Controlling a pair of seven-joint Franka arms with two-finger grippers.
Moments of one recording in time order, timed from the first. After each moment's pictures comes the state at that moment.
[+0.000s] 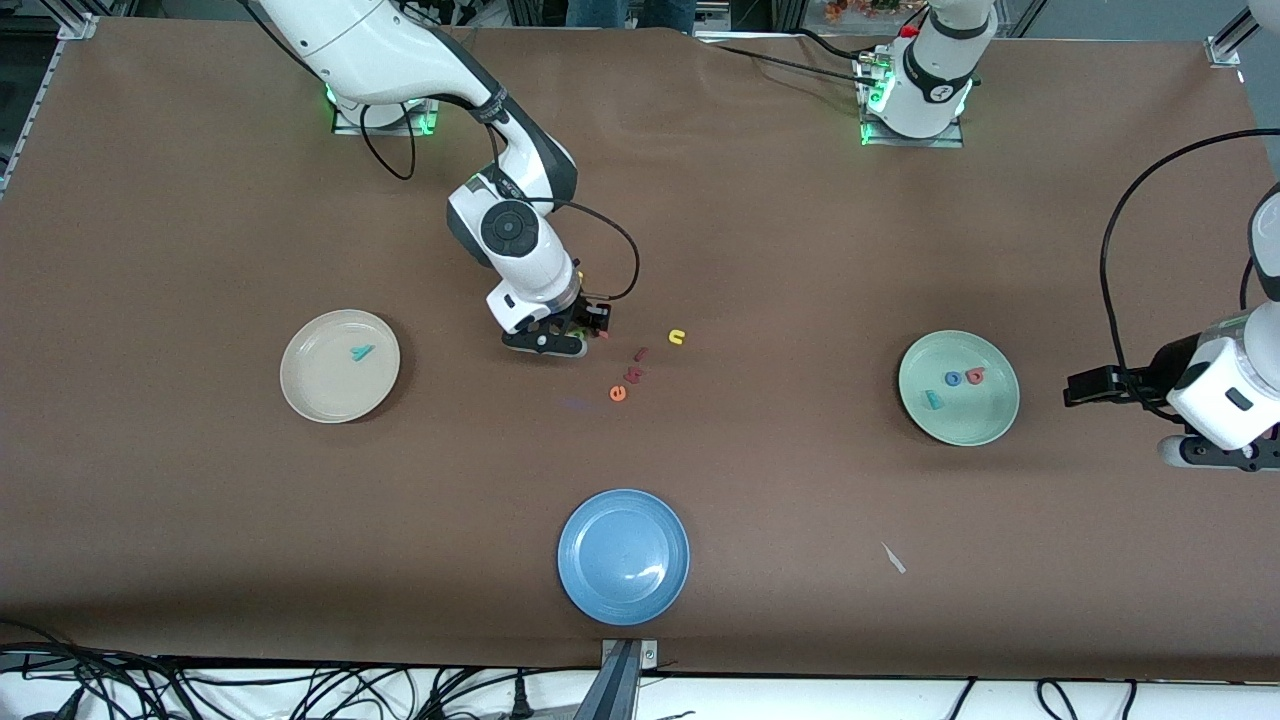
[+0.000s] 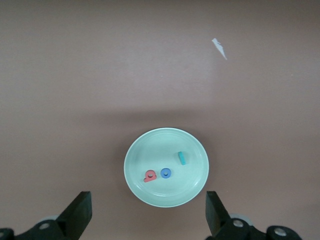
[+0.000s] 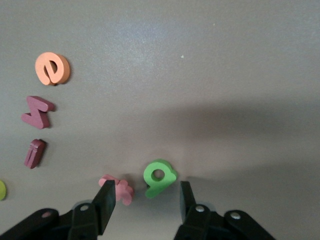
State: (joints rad) left arm 0.46 0.50 -0.56 -1.30 0.22 1.66 -0.06; right arm 0.43 0.61 0.27 -1.92 -0.09 2.59 0.88
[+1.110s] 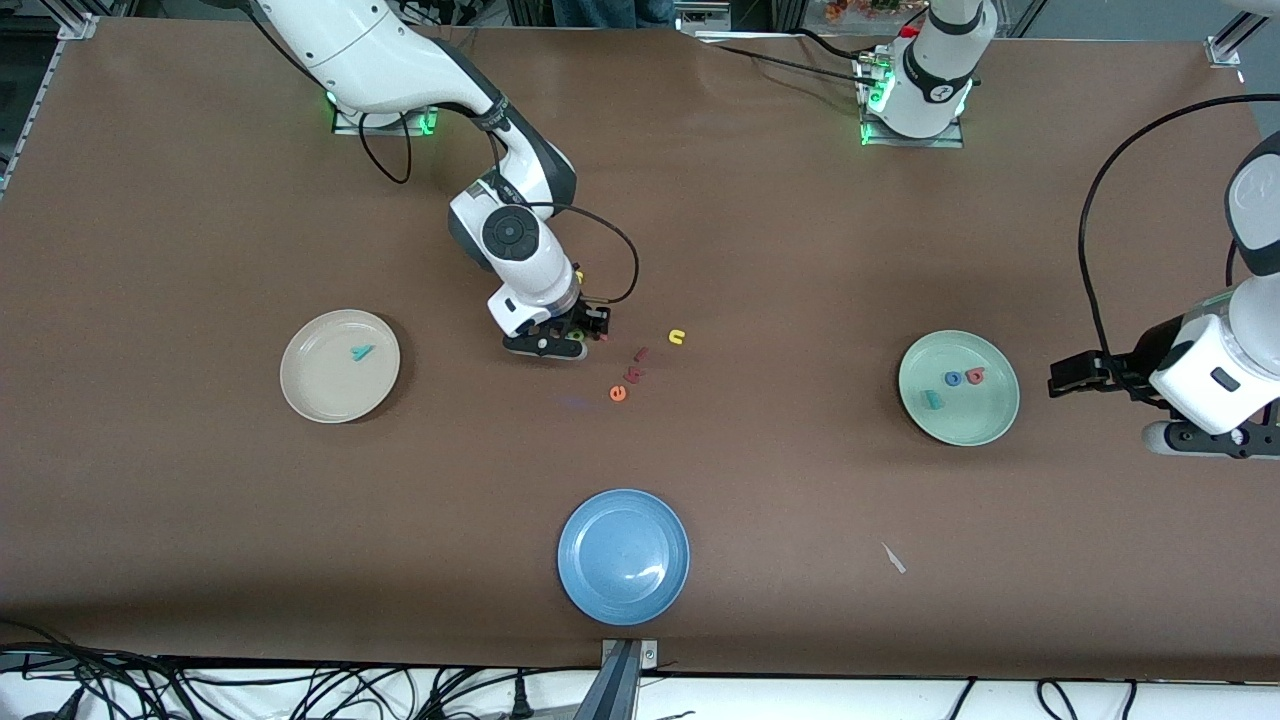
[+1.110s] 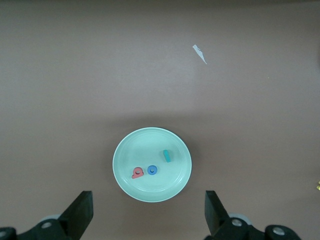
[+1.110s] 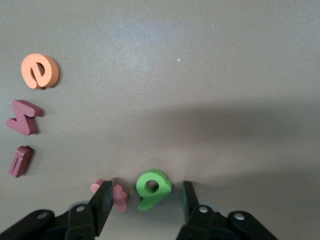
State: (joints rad) left arm 0.06 0.42 -0.09 -1.26 0.02 1.63 0.00; right arm 0.43 0.63 0.26 -1.92 -0.11 2.62 0.88
